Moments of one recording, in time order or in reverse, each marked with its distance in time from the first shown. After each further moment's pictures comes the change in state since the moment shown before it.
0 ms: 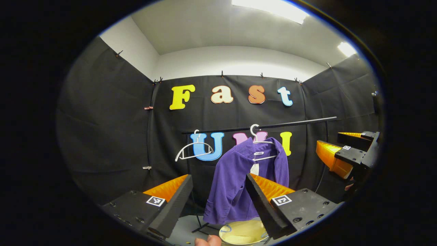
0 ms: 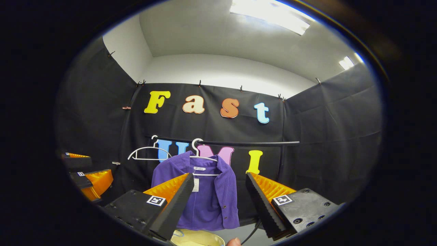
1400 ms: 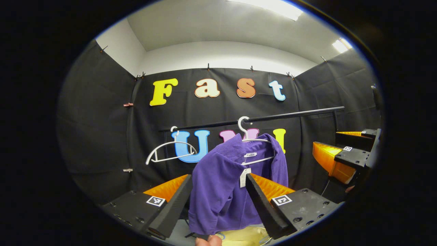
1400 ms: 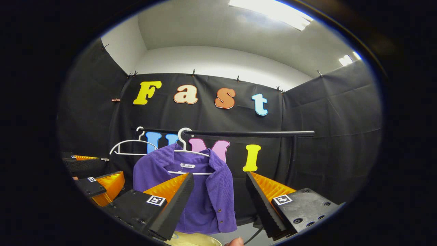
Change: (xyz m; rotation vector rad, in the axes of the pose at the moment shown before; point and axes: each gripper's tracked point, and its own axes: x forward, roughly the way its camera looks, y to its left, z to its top) left arm 0.164 -0.074 -0.025 0.004 -0.007 -0.109; right arm 0.109 -0.030 -0.052 -0.027 0.035 -0.047
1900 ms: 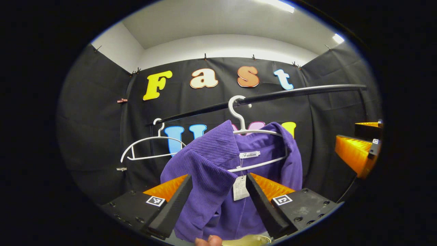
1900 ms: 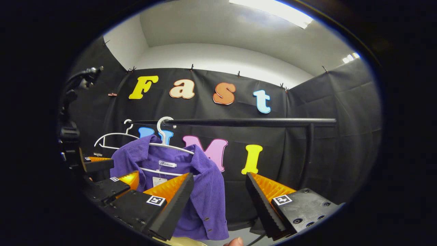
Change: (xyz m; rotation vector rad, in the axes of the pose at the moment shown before) left arm 0.139 -0.036 -0.044 0.048 0.015 0.118; right arm 0.085 -0.029 -0.050 0.010 0.014 0.056
